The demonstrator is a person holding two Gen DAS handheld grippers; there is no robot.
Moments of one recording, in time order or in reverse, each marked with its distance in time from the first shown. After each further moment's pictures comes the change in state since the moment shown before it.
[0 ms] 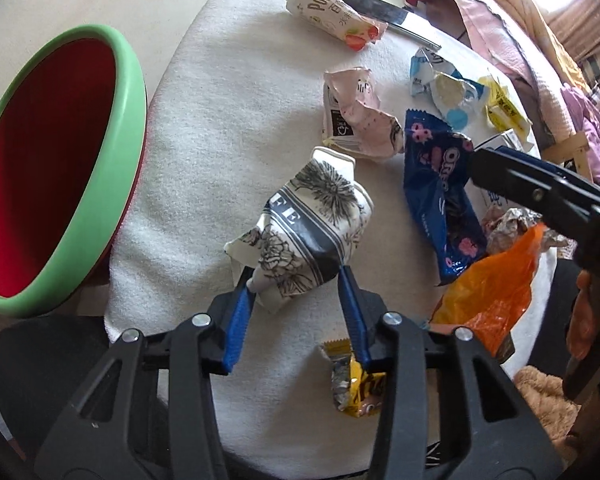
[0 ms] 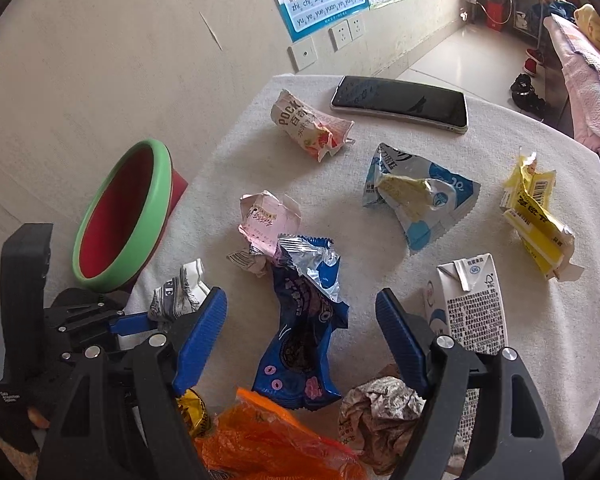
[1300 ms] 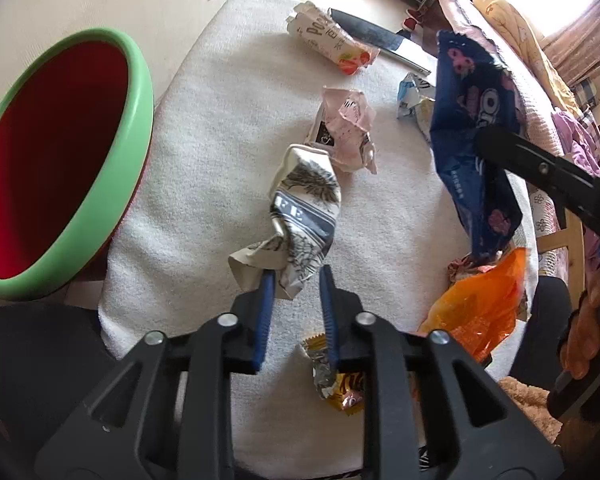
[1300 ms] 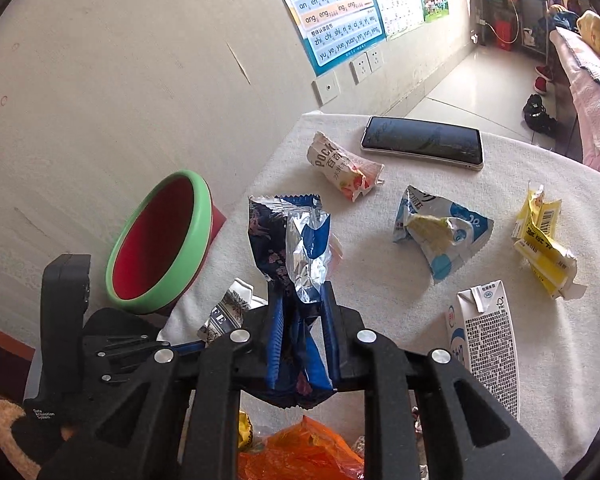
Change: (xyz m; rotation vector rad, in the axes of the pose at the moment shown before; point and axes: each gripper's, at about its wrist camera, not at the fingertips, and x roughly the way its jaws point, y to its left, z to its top) left arm -0.017 -0.008 -0.020 -0.035 -0.082 -0.043; right arm -0.040 0.020 0.000 -0.015 -0.163 0.070
